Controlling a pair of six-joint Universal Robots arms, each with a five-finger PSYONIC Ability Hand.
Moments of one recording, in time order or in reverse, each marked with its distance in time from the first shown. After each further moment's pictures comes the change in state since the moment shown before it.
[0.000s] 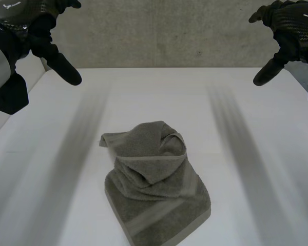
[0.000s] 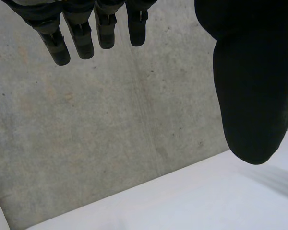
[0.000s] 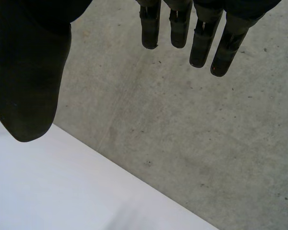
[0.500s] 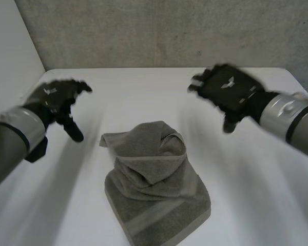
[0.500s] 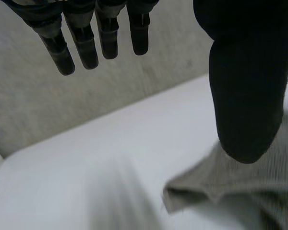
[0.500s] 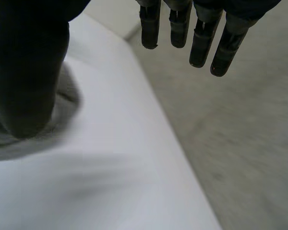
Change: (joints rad) left arm 0.136 -0.097 -0.403 0.240 0.140 0.132; right arm 0.053 0.188 0.094 -0.010 -0.357 -0.587; left_hand 0.106 0.113 0.112 0.112 0.078; right_hand 0.001 0.000 0.000 0.000 0.000
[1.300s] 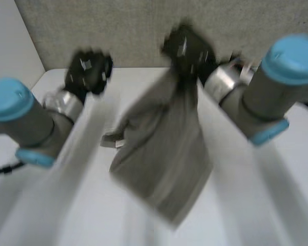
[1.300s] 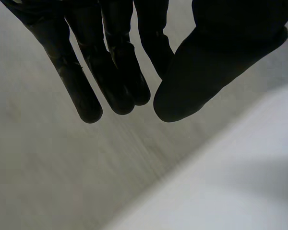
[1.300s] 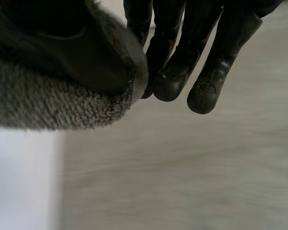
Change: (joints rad) left arm -0.027 -0.349 0.145 0.733 0.172 0.070; right arm 0.189 0.349 -0.374 -0.538 0.139 -0.197; left_hand 0.904 0.929 0.929 0.931 0.911; right_hand 1.091 1.075 1.091 1.073 1.093
